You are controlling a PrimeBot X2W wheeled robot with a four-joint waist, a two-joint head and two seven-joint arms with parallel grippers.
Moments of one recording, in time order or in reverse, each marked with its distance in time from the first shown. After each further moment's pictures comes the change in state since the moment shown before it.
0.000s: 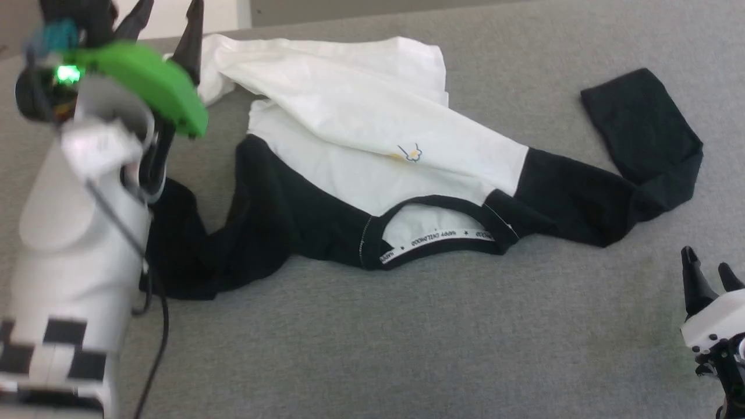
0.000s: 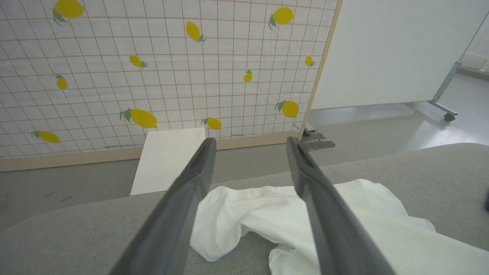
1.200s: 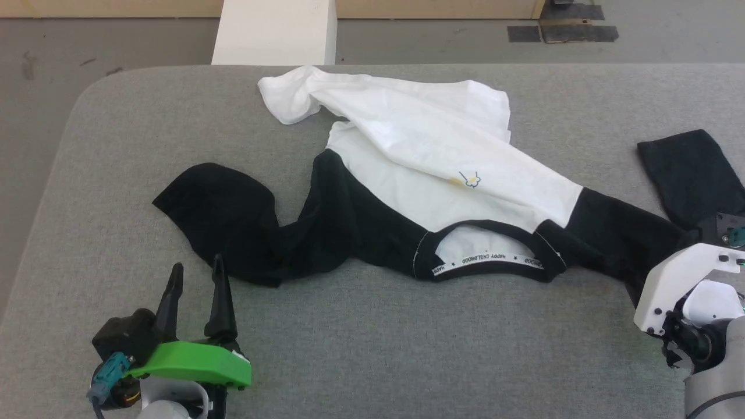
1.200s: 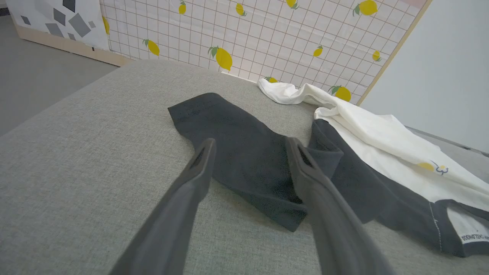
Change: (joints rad) left arm 0.883 -0.183 0.189 -0.495 0.032 0.126 -0.246; right arm -0.144 0.000 0.081 0.129 -0.228 0.000 0.398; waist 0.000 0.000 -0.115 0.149
